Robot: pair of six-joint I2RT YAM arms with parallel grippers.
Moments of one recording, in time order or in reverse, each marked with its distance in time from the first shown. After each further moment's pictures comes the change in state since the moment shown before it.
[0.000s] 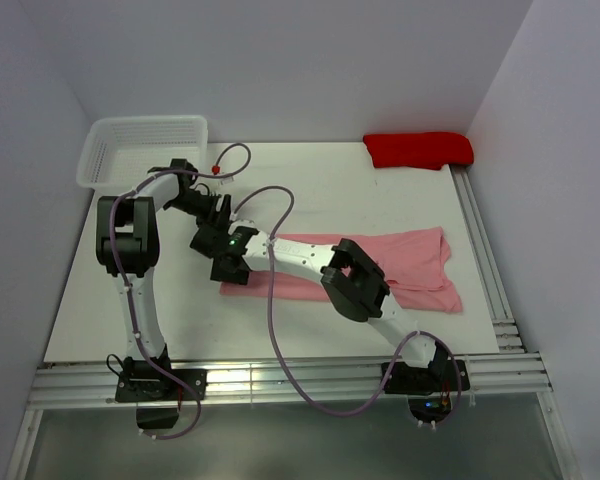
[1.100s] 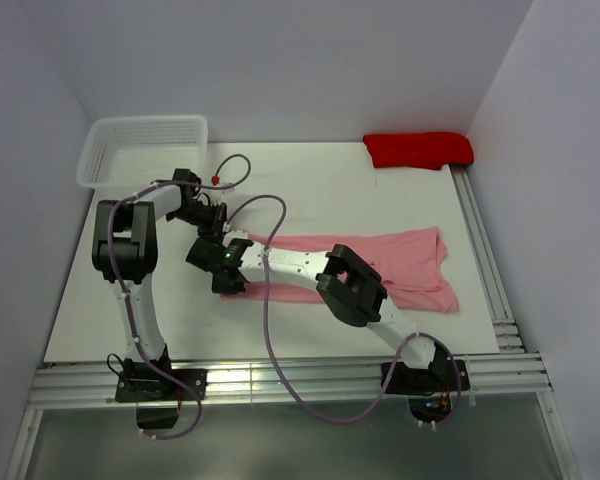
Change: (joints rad) left arm -0.023 -0.064 -0.174 0.161 -0.031 -0.148; right arm 0.050 0.024 -0.022 0.012 0.010 -0.024
